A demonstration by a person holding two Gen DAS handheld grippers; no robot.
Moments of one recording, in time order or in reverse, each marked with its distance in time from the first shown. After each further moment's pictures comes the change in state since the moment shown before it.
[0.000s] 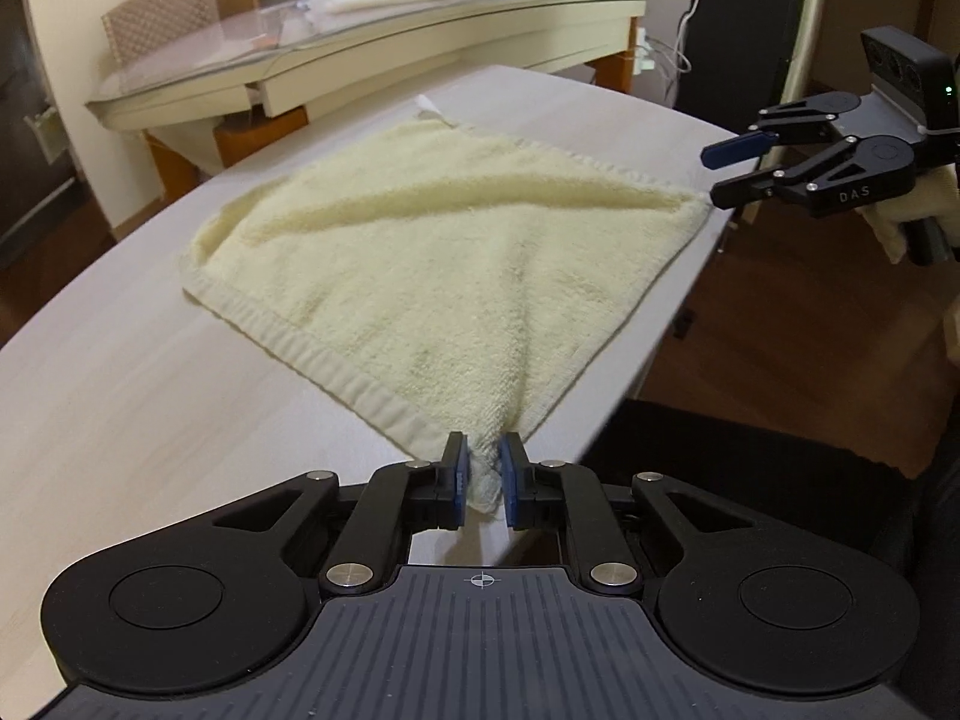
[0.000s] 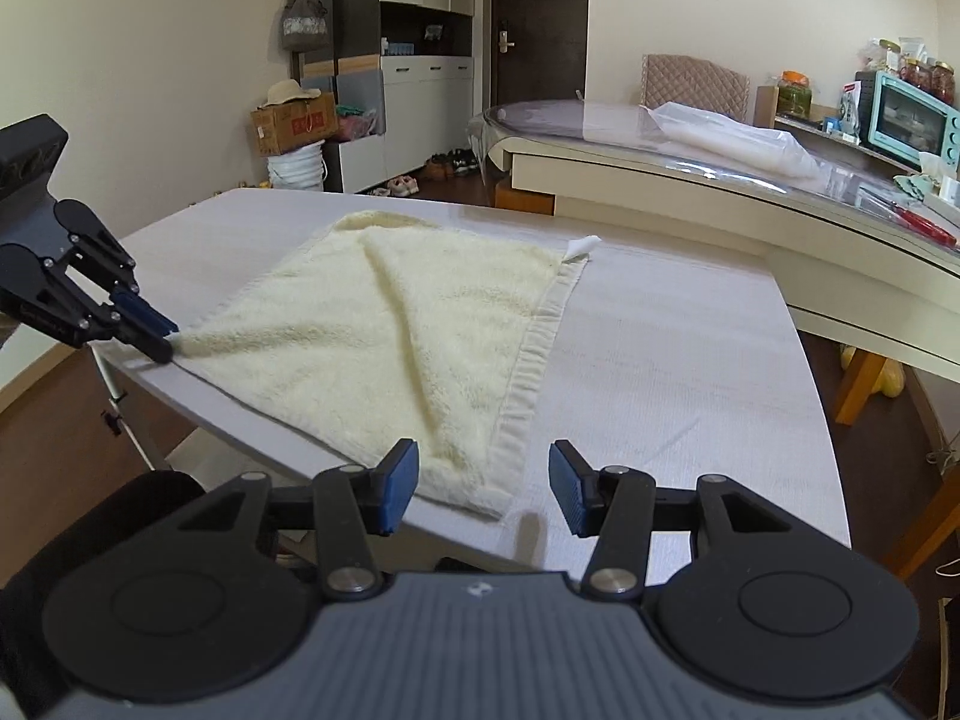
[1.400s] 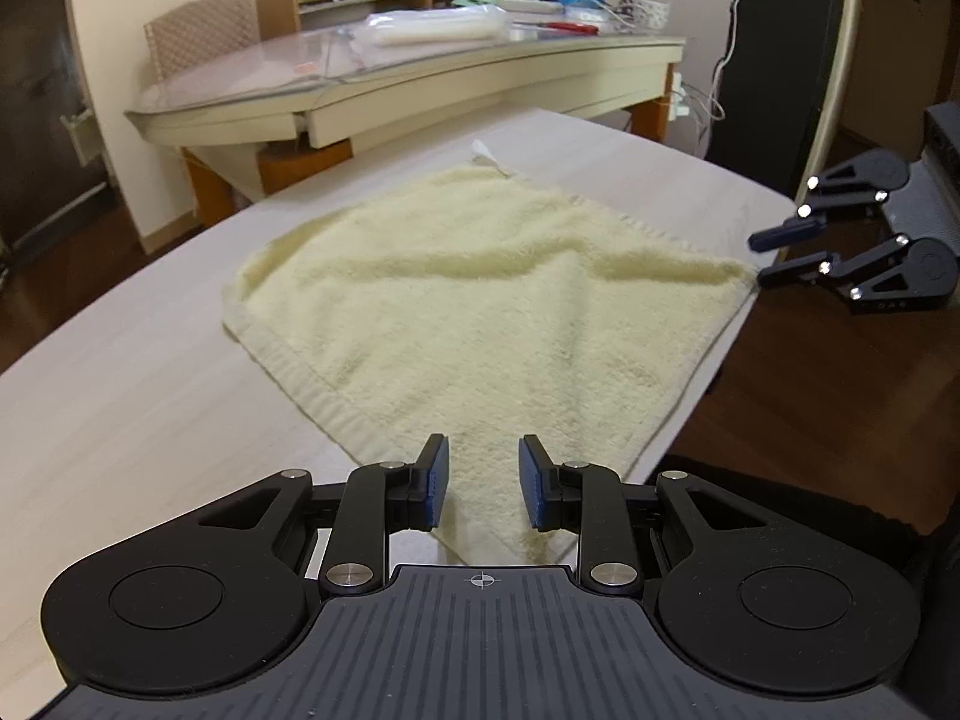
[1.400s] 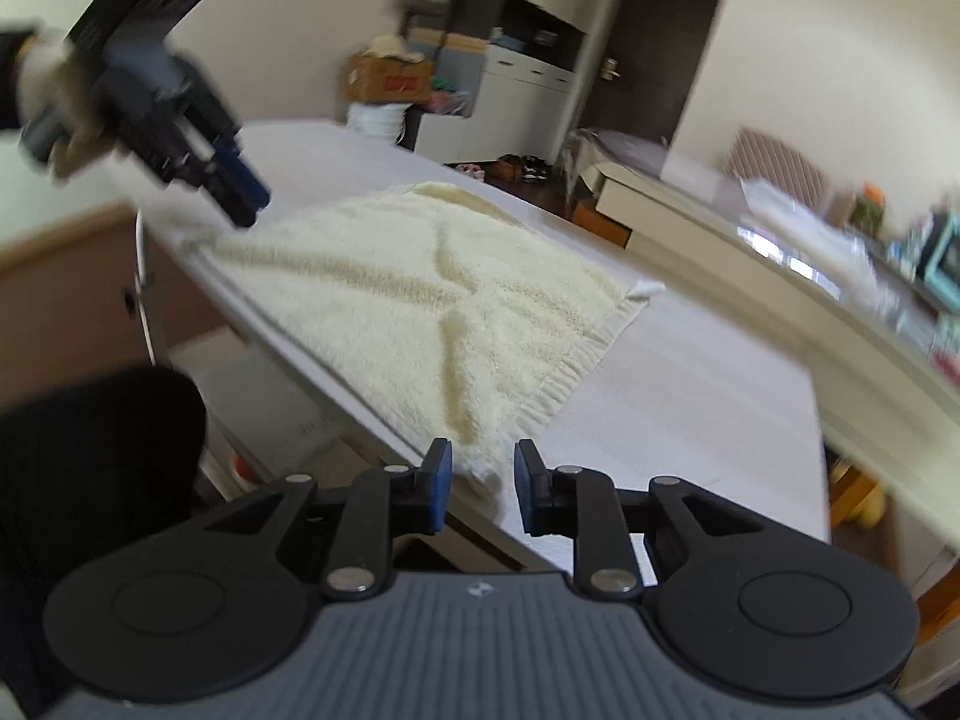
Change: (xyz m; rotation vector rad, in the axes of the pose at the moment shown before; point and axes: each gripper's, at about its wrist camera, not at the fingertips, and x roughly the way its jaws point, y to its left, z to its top) left arm 0.005 0.016 0.019 -0.066 -0.080 0.043; right arm 0.002 0.031 -0.009 -0.394 -0.003 -0.021
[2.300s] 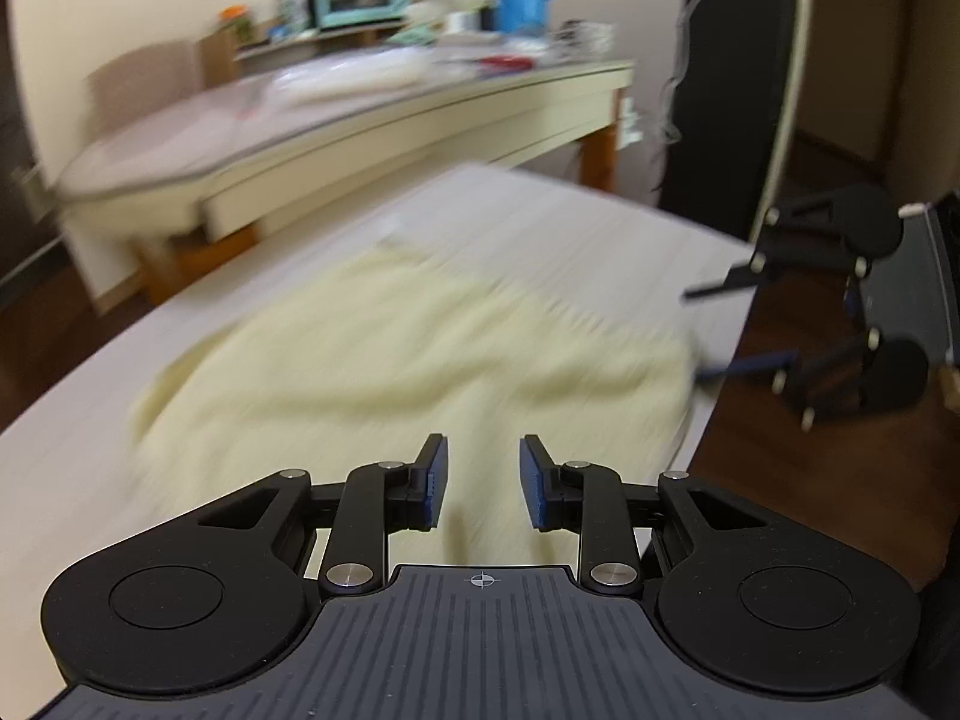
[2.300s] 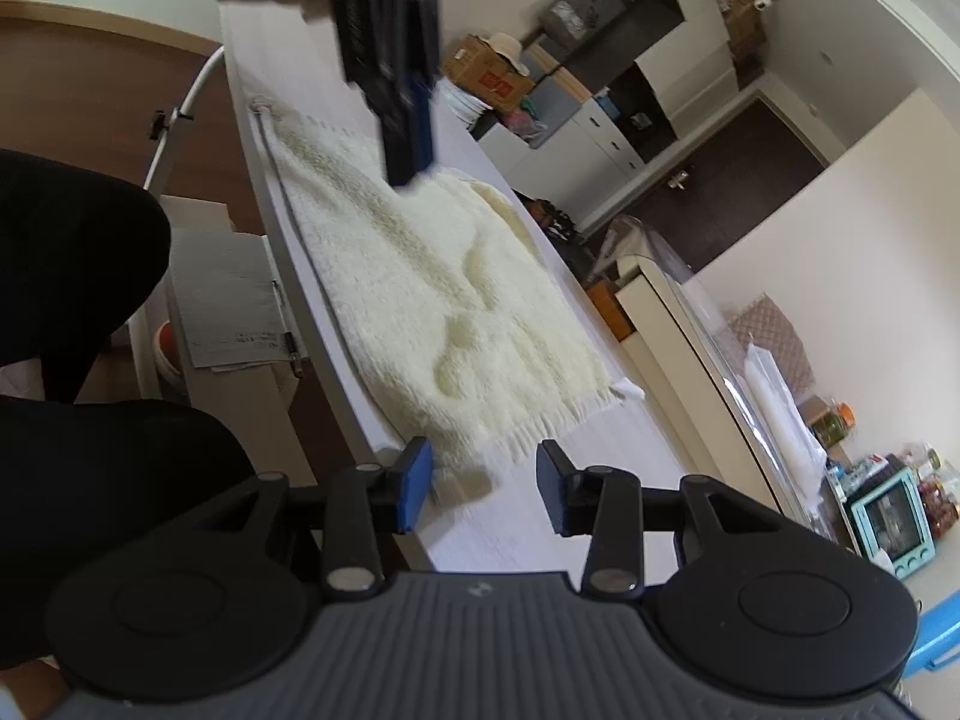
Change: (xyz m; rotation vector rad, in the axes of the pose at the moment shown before) left arm 0.053 -0.052 0.068 0.102 -0.086 -0.110; right arm 0.009 0.033 -0.017 -0.446 -0.060 -0.130
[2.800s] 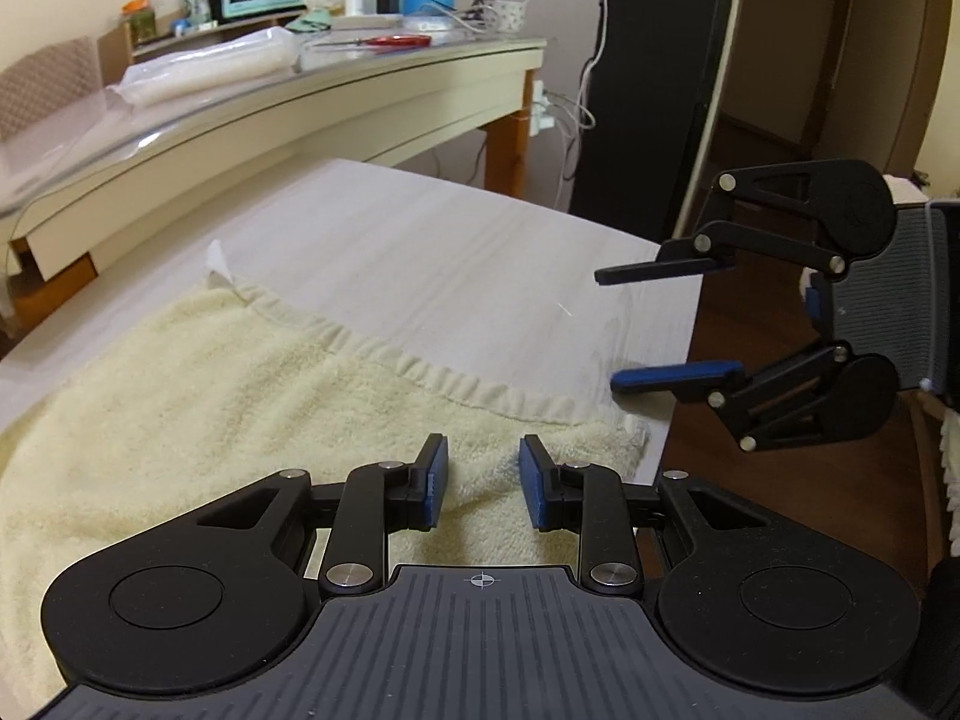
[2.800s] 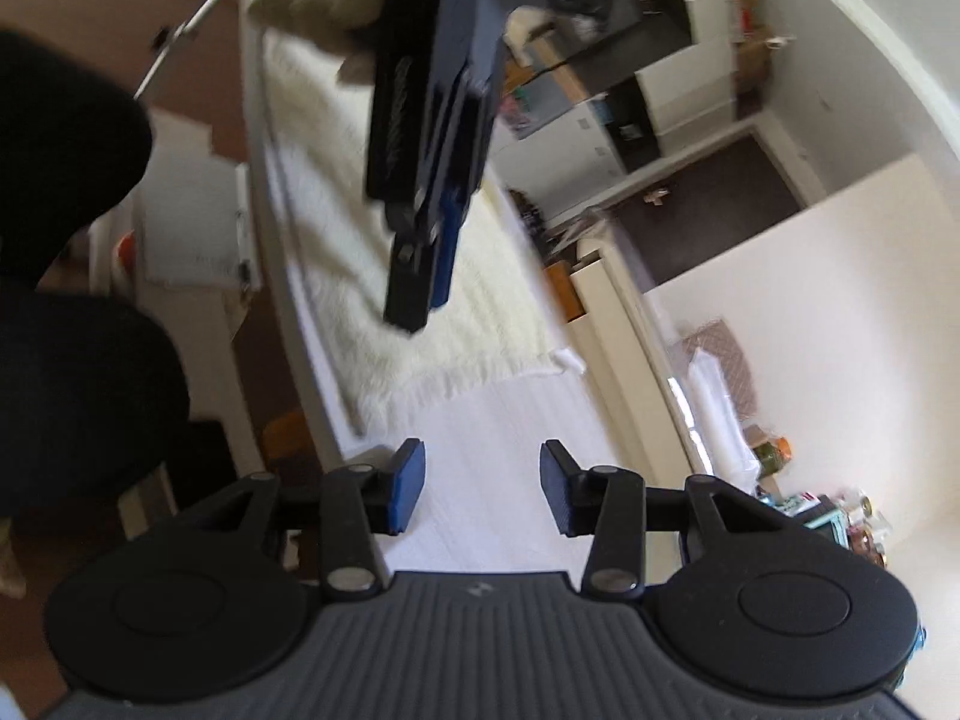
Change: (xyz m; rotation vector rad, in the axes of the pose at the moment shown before) left arm 0.062 -0.023 0.015 0.010 0.036 -0.132; right arm 0.008 -0.005 -0.027 -0.205 0.025 -0.101
